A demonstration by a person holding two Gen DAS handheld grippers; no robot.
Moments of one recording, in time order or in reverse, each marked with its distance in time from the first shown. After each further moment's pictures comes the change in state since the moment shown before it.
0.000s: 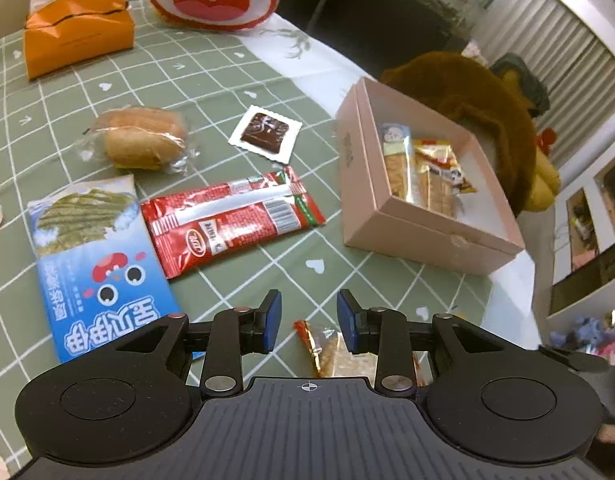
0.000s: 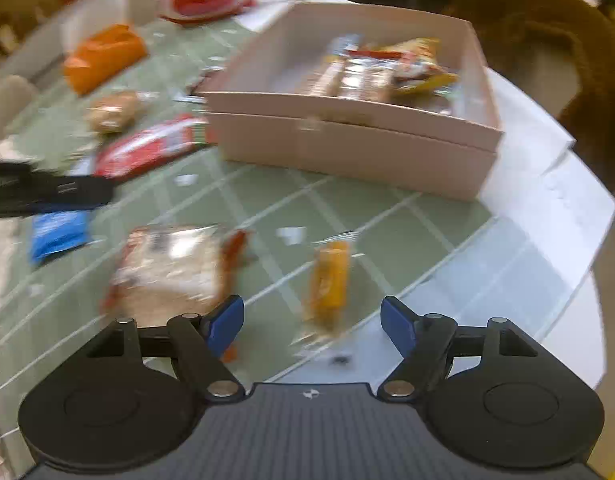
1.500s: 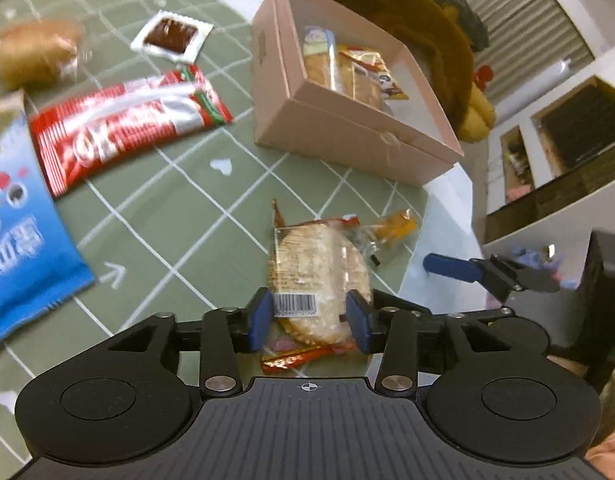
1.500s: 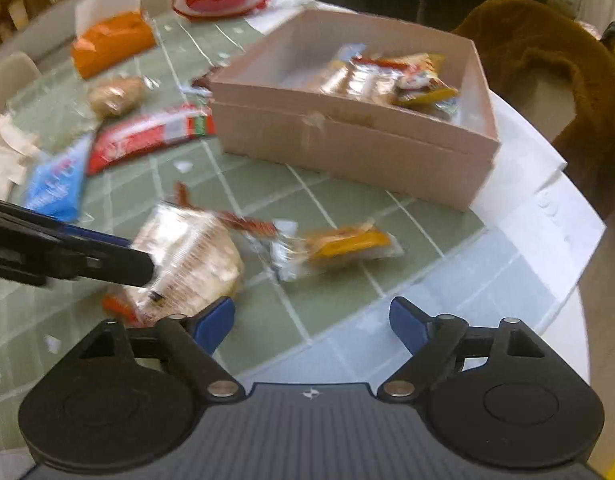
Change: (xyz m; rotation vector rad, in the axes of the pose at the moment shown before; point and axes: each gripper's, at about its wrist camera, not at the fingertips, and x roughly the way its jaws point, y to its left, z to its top) left arm 0.028 -0.011 -0.029 0.035 0.223 -0.242; right arm 0.016 -0.003 -0.007 -0.080 -0.015 -0.148
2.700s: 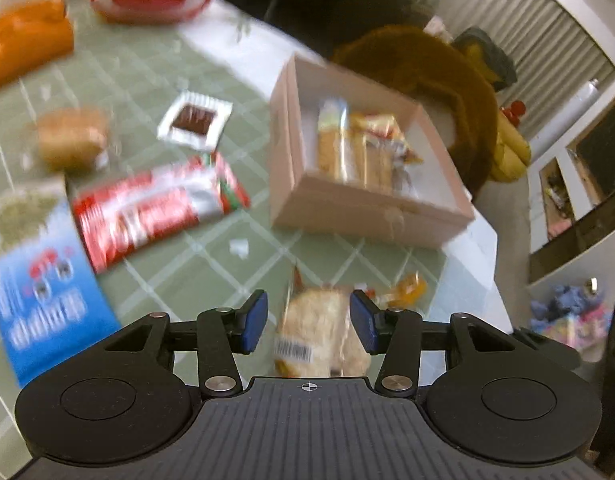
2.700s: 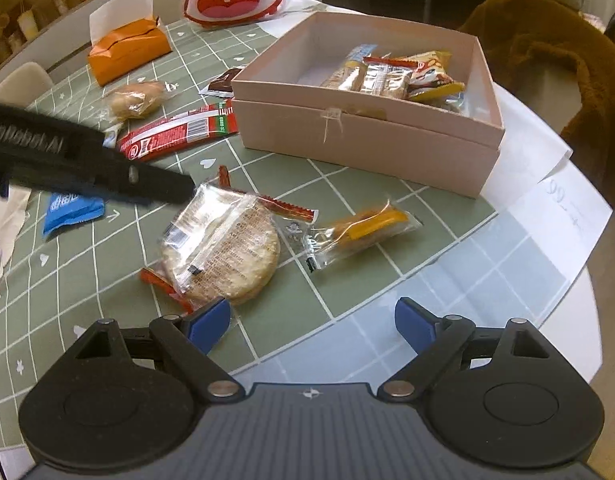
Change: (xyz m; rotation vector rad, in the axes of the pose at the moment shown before) left arm -0.026 -0.040 0.020 0.058 -0.183 0.174; right arm -0.024 0.006 -0.008 0.019 -0.016 0.059
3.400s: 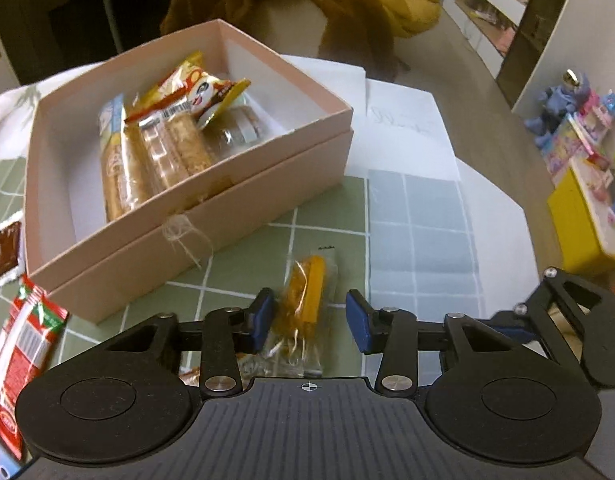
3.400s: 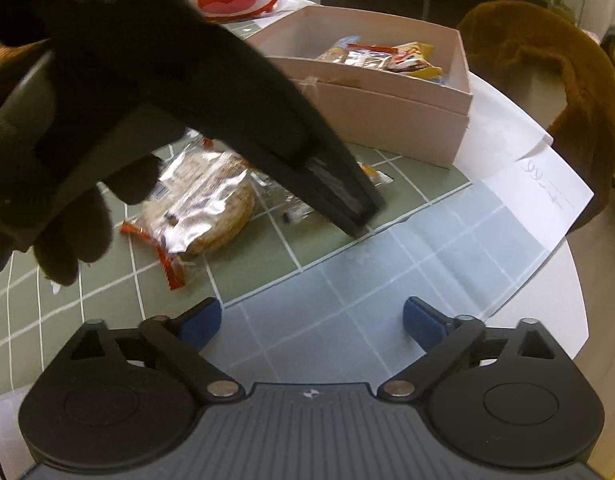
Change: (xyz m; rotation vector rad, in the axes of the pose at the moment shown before) left arm 0.111 -0.122 -0.008 0.603 0.183 0.008; right arm 0.003 -0.009 -0.040 -0.044 -0.031 -0.016
